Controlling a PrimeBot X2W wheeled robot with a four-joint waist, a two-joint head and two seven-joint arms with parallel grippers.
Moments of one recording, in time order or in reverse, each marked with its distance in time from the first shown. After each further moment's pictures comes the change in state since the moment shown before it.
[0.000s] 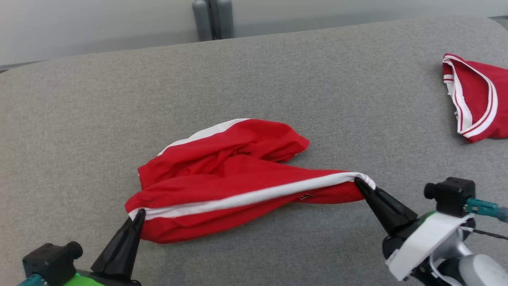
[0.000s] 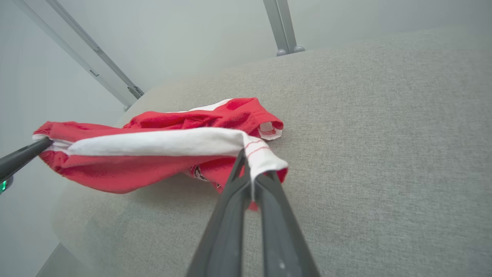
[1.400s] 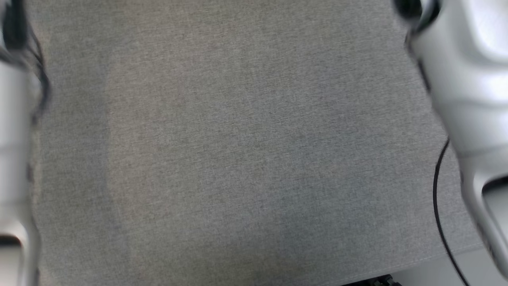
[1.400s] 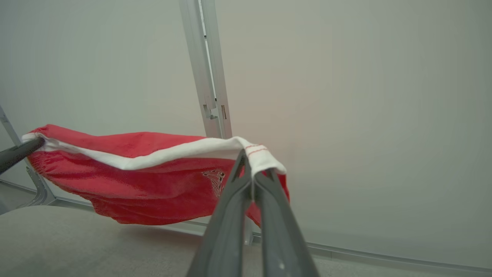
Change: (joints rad) left arm -1.430 0.021 -0.118 0.872 0.070 -0.011 -0.346; right arm -1.301 0.225 0.064 0.799 -0.182 0.001 -0.390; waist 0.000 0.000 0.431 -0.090
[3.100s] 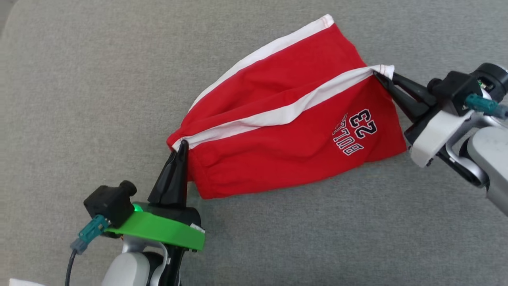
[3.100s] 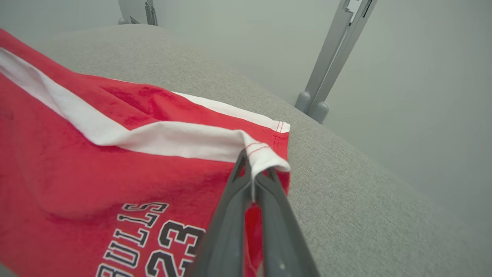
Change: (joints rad) left arm 1.058 -0.197 -0.082 -0.555 -0.048 0.099 0.044; right arm 0.531 -0.583 0.459 -0.369 0.100 0.000 0.064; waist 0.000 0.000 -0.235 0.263
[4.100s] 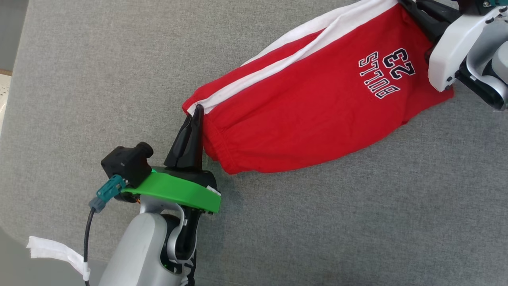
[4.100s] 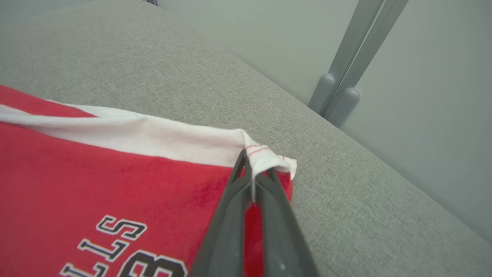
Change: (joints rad) left arm -0.200 -0.054 -0.055 0.150 -0.035 0.030 -0.030; right arm -0.517 -0.006 0.423 0.286 0.346 0.000 0.066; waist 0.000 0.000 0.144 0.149
